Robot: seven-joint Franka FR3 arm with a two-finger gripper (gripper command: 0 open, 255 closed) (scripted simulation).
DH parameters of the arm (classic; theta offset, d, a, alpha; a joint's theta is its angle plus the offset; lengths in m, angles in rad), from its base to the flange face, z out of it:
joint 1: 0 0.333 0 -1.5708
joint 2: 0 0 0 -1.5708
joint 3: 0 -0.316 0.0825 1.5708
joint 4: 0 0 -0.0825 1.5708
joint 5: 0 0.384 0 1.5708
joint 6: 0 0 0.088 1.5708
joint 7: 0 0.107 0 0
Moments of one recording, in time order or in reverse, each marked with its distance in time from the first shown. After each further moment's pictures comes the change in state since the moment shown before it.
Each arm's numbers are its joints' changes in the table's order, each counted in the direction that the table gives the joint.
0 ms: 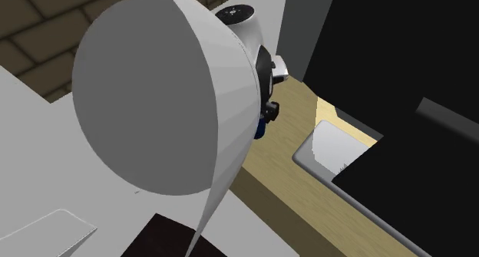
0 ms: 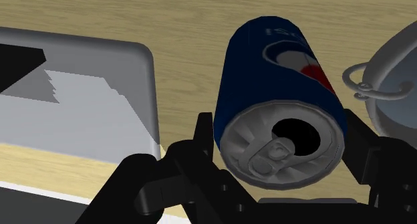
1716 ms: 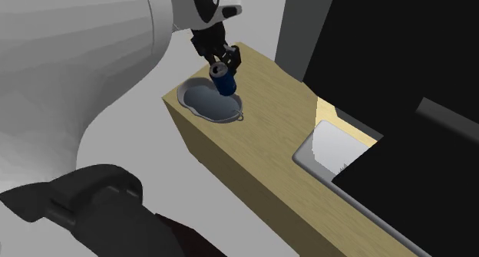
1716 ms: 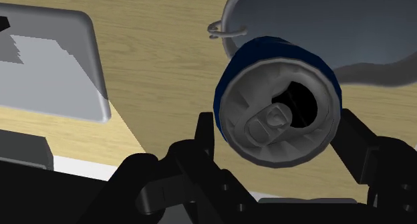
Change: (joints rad) arm 0.176 0.104 -0.070 -0.429 0.017 -0.365 0.109
